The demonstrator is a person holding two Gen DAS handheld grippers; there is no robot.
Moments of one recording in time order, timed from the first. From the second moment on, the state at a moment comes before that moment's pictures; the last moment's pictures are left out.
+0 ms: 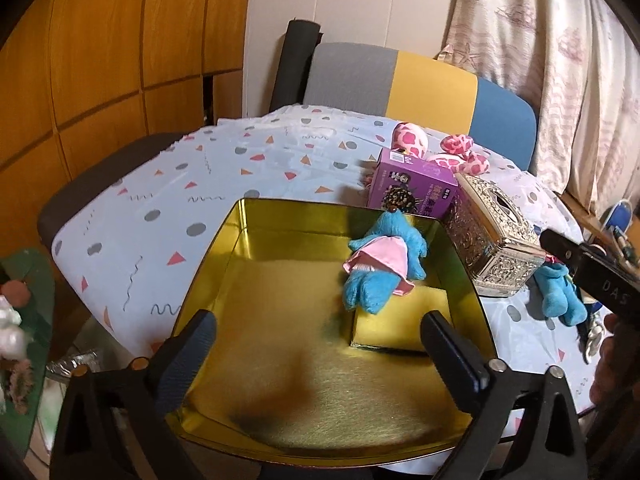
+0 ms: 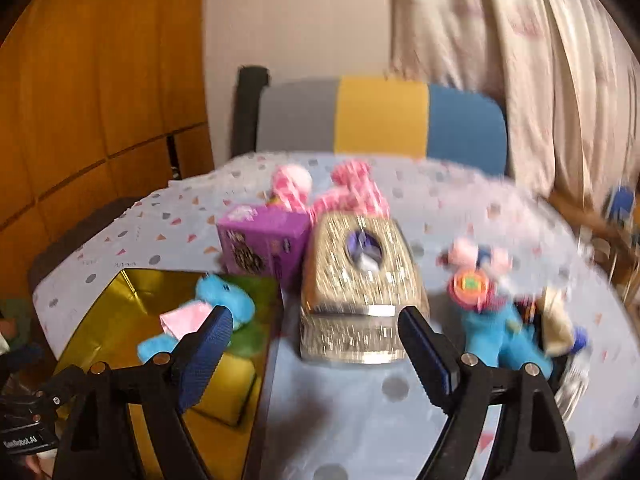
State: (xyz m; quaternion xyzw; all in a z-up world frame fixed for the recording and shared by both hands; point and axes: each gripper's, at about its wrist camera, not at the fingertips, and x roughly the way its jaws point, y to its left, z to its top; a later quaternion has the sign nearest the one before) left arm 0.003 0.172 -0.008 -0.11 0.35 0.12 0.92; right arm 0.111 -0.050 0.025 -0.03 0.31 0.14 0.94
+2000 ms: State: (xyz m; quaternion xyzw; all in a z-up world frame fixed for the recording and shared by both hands) left arm 0.183 -0.144 -0.015 0.05 0.44 -0.22 0.87; right arm 0.147 -0.400 -0.024 0.35 0.33 -0.11 0.87
